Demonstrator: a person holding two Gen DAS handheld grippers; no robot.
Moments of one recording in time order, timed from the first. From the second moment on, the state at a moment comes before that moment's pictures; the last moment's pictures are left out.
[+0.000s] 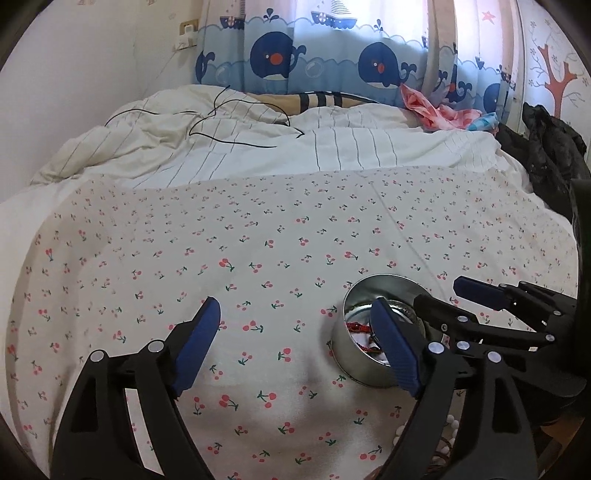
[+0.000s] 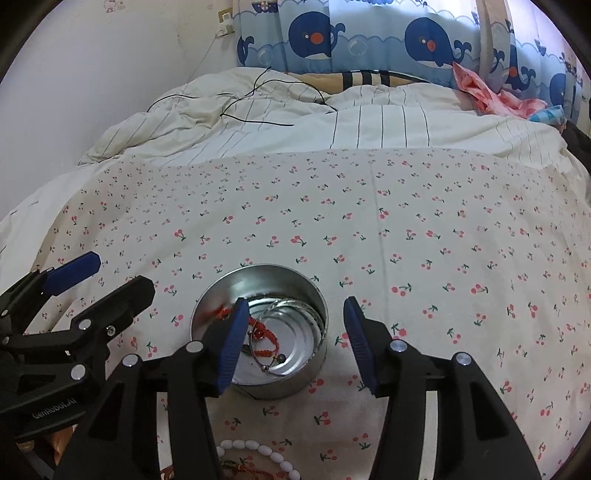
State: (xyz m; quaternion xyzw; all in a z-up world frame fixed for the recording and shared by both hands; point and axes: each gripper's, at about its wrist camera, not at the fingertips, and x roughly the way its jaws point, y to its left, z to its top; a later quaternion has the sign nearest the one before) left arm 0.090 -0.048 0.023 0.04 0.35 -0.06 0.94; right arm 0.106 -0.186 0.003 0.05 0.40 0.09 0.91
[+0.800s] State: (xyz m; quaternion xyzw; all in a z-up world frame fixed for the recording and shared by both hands) left arm 0.085 -0.049 0.028 0.05 0.33 -0.05 0.94; right arm 0.105 -0.192 -0.004 0.07 0.41 0.09 0.91
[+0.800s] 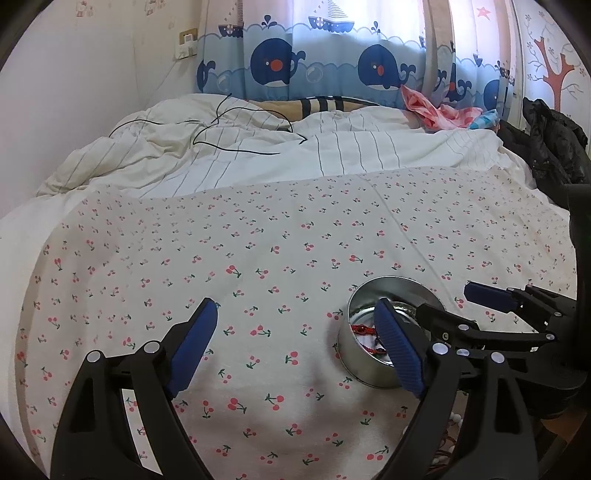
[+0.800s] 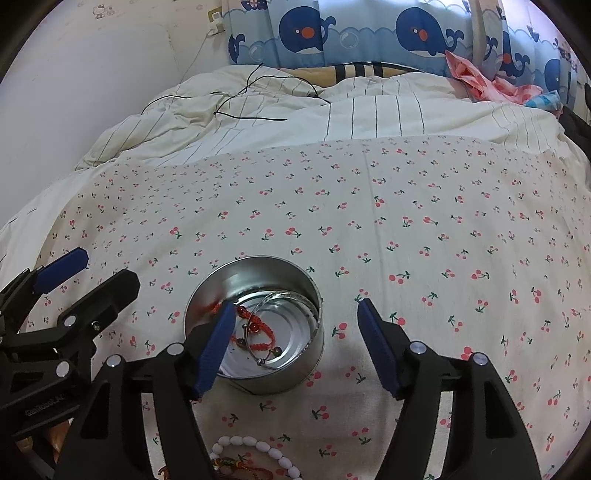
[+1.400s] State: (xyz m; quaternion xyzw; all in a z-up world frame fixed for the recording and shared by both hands) left arm 0.096 0.016 -0.005 -0.08 0.46 -0.12 0.87; right arm 0.066 -0.220 -0.012 0.01 0.48 0.15 0.87
